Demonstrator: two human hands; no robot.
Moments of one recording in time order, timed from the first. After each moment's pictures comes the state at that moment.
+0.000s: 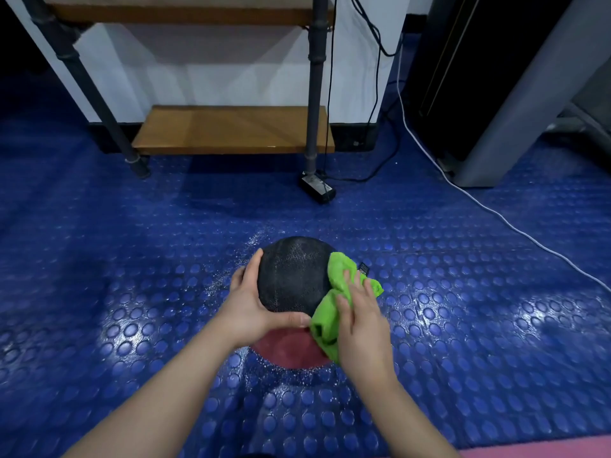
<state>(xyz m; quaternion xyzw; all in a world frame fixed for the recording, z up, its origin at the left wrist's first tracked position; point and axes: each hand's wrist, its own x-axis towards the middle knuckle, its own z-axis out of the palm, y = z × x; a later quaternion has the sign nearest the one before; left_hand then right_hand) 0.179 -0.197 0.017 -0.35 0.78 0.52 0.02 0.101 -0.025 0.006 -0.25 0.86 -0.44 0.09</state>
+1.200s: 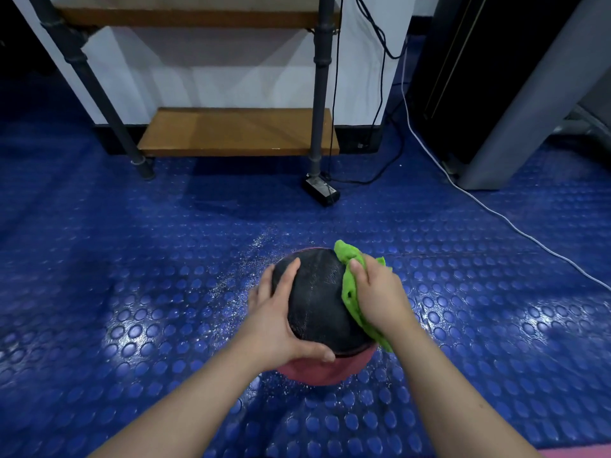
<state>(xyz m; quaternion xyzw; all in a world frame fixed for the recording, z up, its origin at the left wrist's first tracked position) 0.178 -0.168 0.014 -0.27 0.88 0.39 0.06 0.038 -0.041 0.038 -0.22 0.89 -0.35 0.18</state>
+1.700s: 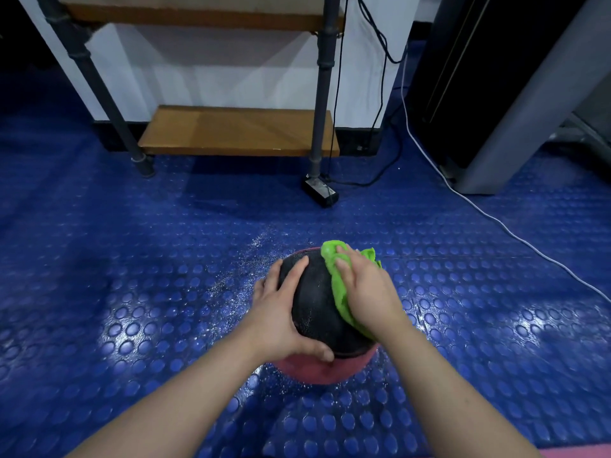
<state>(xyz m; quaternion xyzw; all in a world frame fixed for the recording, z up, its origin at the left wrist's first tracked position) 0.171 -0.174 0.016 -0.23 0.90 0.36 0.07 0.040 -0.051 0.034 -0.32 0.88 -0.32 0.14</state>
